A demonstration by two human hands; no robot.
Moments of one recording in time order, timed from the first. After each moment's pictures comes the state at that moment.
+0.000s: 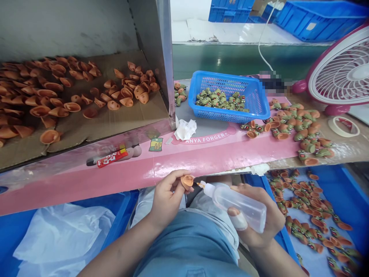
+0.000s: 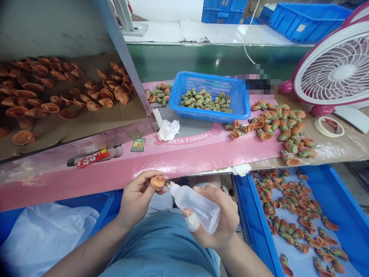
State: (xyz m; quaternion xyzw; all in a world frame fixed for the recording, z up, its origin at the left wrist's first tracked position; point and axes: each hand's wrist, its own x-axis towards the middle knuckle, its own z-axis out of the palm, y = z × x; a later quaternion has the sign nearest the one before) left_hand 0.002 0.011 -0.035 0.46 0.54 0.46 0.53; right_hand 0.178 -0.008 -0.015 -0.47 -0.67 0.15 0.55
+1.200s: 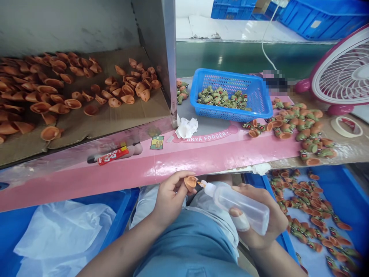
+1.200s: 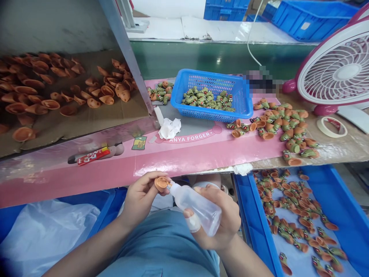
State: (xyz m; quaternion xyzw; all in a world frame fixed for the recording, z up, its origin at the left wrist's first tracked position) left_hand 0.004 0.009 -0.035 0.44 0.54 0.45 0.56; right_hand 0.176 -0.012 -0.020 -0.45 -0.66 0.16 0.57
